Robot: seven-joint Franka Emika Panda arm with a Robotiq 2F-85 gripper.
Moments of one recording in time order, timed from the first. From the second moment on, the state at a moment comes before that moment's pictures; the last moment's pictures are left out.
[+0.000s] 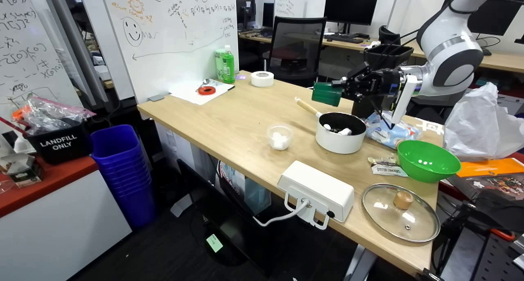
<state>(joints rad) -0.28 0.37 -0.22 -2.30 1.80 1.74 -1.28</state>
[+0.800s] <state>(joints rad) -0.27 0.43 -0.22 -2.31 1.95 1.73 -1.37</state>
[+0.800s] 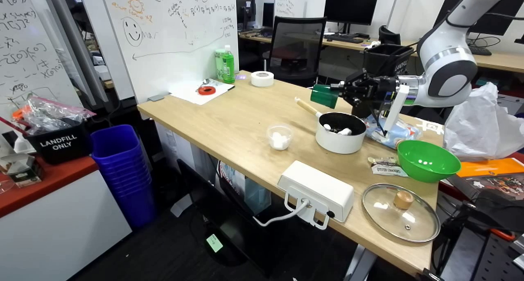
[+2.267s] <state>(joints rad) -0.27 0.45 -0.24 -2.31 1.94 1.62 -1.46</state>
